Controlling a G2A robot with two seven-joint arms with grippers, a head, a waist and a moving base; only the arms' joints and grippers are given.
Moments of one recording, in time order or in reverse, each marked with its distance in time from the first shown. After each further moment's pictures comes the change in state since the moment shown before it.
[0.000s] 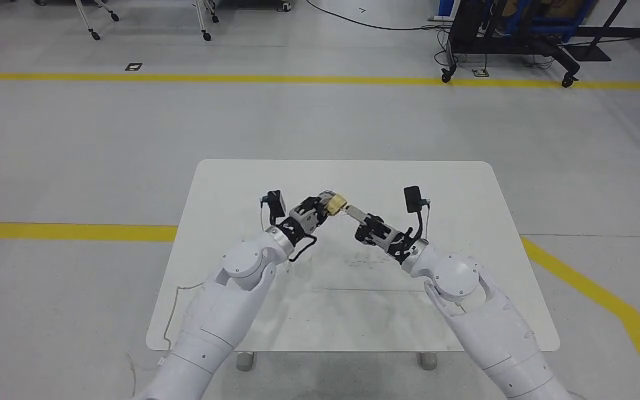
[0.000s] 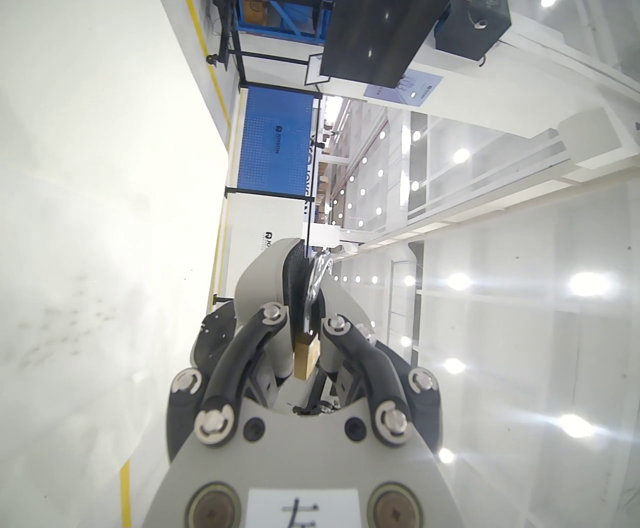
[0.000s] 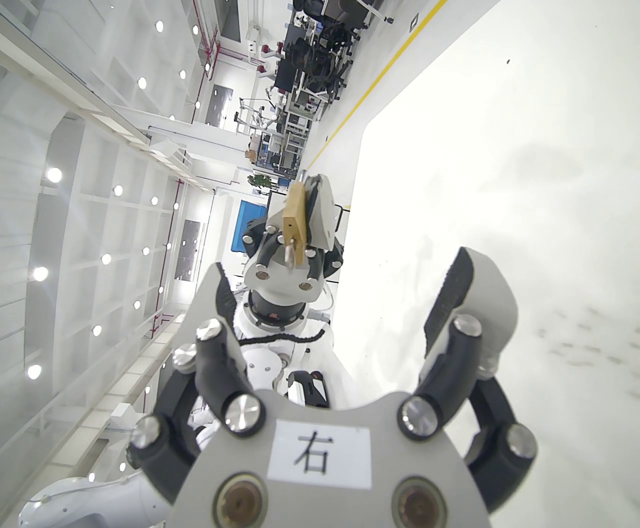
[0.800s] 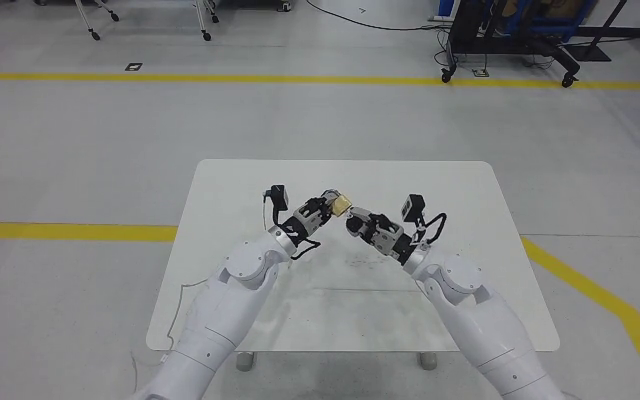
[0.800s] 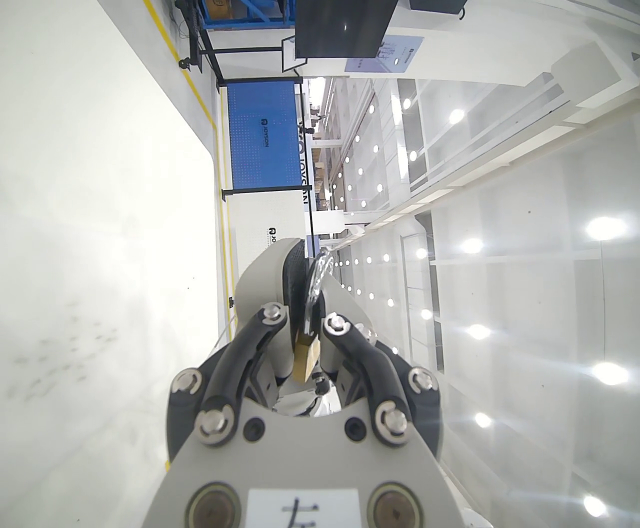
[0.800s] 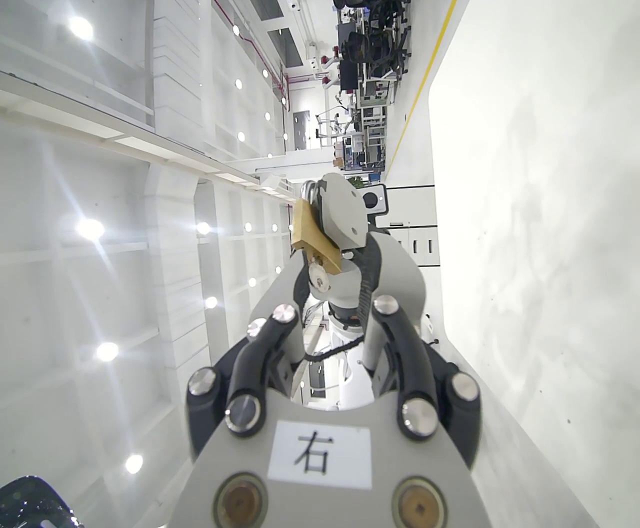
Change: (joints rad) left arm -0.023 -0.003 0.015 0.027 0.116 -0.105 -0.044; right arm 0.013 -0.031 0.013 0.121 0.461 -0.018 0.092
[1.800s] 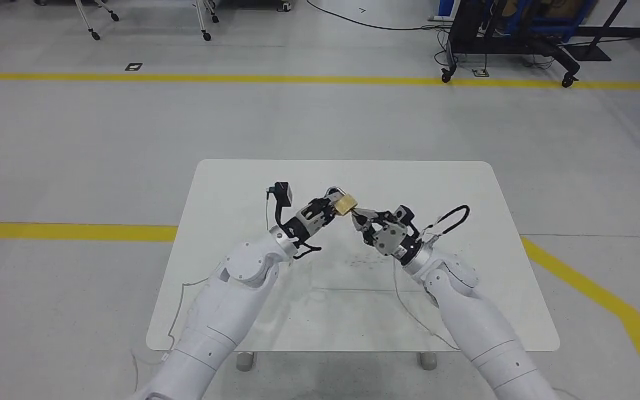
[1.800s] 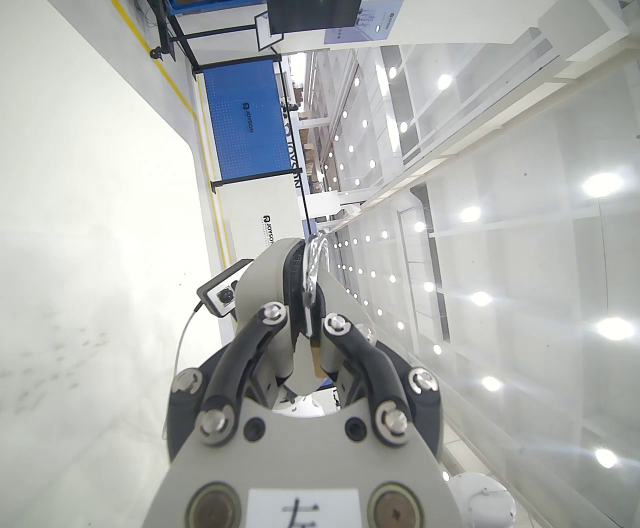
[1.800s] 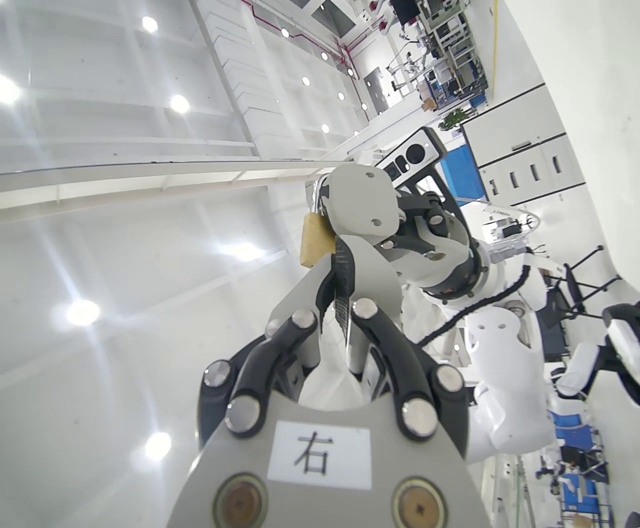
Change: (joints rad) left arm -0.006 -0.005 0.003 0.014 0.028 -0.108 -0.057; right arm 0.030 -0.041 0.008 0.140 0.535 0.142 0.203
